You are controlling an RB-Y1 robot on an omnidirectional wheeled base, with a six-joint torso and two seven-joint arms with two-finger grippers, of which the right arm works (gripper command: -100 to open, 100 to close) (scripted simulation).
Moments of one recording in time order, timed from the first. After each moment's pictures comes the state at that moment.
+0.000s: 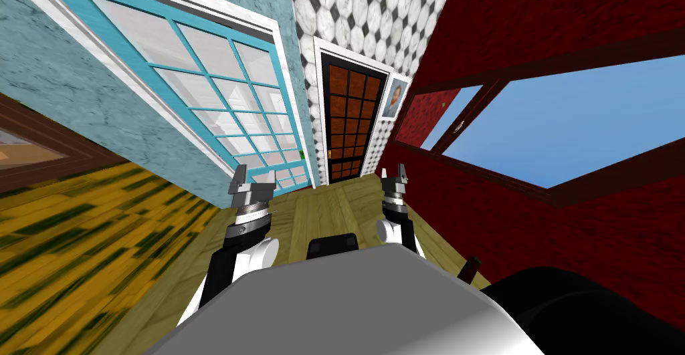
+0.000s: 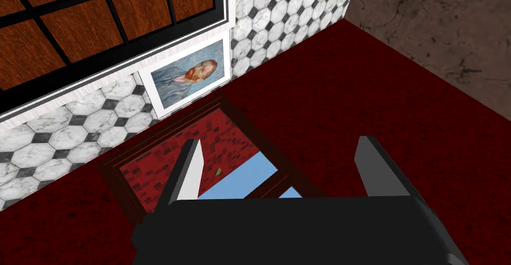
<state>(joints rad) 0.52 0.05 0.01 -2.24 -0.12 -0.50 -0.07</state>
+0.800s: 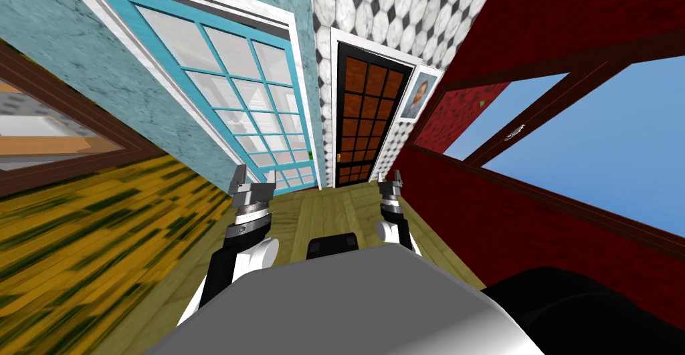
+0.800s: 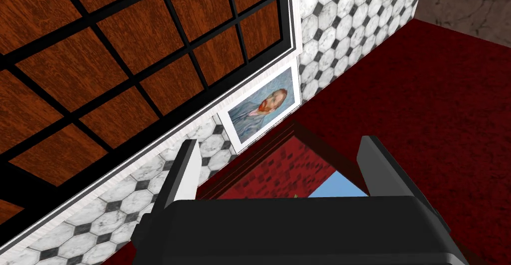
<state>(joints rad) 0.49 -0.01 0.00 -2.09 -0.19 -0.54 -0.22</state>
